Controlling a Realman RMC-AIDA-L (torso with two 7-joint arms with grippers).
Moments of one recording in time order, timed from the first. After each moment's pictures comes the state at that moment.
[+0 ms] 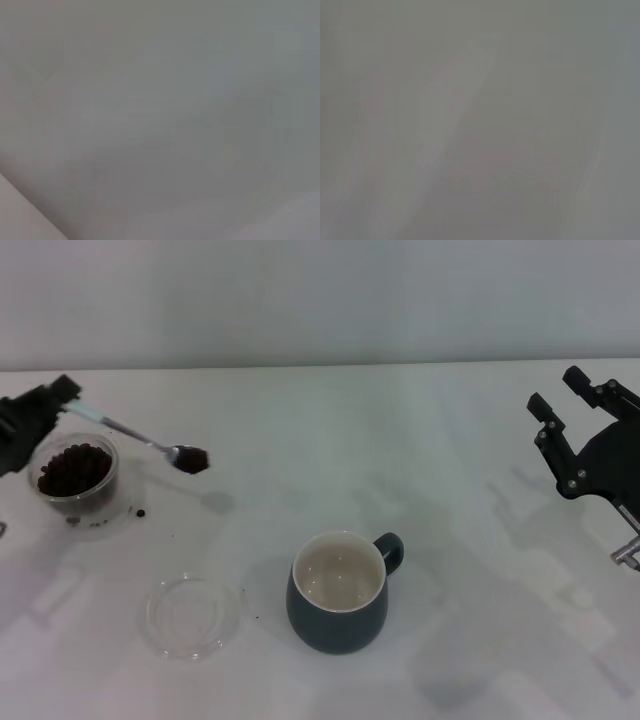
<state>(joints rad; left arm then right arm) -0.42 -2.02 0.84 0.38 1.23 1.28 -1.89 0.27 2.01 -1.96 -0.22 0.11 -1.52 -0.02</state>
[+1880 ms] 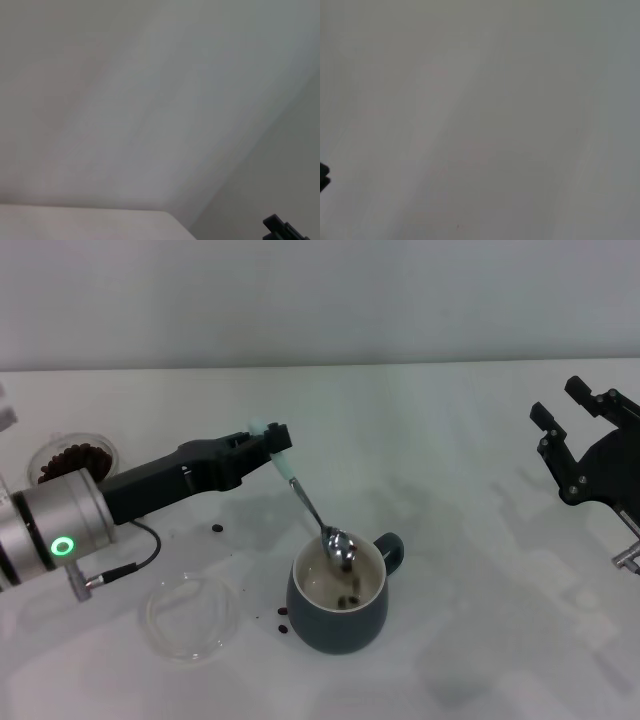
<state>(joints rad) -0.57 -2.07 1.18 0.39 1.27 1.33 -1.56 0.27 2.01 -1.96 -0.21 0.11 -1.48 -0.02</state>
